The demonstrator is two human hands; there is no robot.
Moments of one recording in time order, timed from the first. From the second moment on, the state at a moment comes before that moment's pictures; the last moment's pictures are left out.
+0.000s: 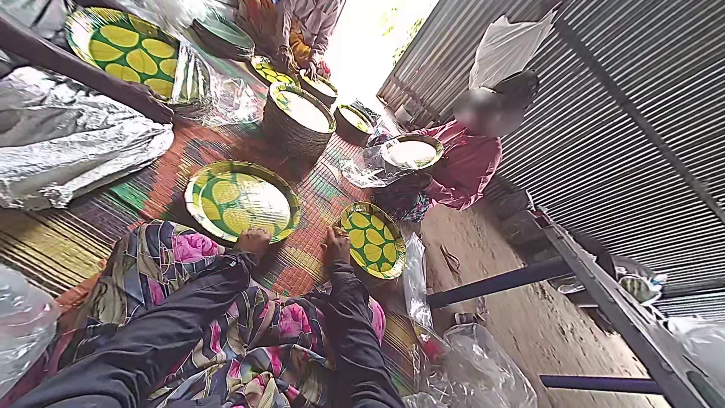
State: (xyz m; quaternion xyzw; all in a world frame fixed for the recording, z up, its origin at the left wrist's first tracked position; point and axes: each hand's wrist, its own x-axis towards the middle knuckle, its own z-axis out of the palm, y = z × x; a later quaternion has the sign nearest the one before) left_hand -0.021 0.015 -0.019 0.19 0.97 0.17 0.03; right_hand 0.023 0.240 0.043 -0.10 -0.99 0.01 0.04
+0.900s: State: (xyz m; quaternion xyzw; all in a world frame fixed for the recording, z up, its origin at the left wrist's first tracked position) left_hand 0.000 0.011 -0.023 0.35 0.87 0.23 -0.25; right_hand 0.039 0.220 0.046 0.11 -0.98 -0.05 0.18
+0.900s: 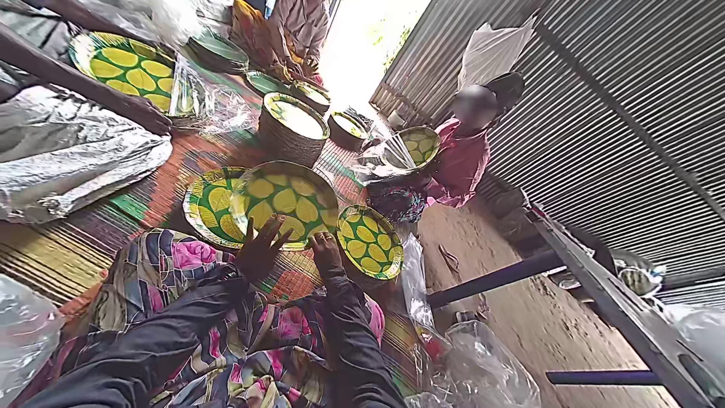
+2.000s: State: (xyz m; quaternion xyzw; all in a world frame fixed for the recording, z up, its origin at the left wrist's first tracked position) left_hand -0.010 0.012 -0.016 0.32 0.91 0.20 -0.17; right_hand 0.032 0.227 0.041 0.03 -0.98 -0.03 0.17
